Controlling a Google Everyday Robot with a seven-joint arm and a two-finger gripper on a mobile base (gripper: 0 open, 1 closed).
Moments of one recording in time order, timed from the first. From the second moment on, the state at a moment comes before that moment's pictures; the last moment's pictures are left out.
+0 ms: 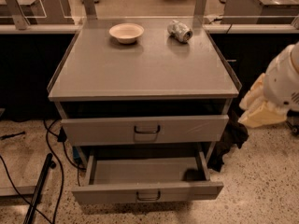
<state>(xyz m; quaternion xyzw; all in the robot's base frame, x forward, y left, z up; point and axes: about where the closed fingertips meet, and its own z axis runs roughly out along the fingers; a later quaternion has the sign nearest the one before) 0.425 -0.217 0.924 -0.58 0.79 -0.02 0.18</state>
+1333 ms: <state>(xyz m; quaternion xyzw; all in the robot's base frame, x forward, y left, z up) 0.377 -0.234 0.756 -0.56 0.82 0.05 0.12</state>
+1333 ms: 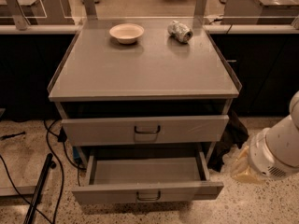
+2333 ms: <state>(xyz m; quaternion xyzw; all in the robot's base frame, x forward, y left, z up) 0.339 -0.256 0.609 -0.53 0.83 0.10 0.16</state>
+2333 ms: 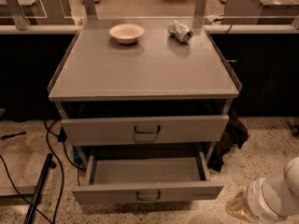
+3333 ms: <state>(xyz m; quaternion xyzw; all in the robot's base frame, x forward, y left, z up) 0.378 -0.259 0.518 -0.57 0.79 0.08 0.23</state>
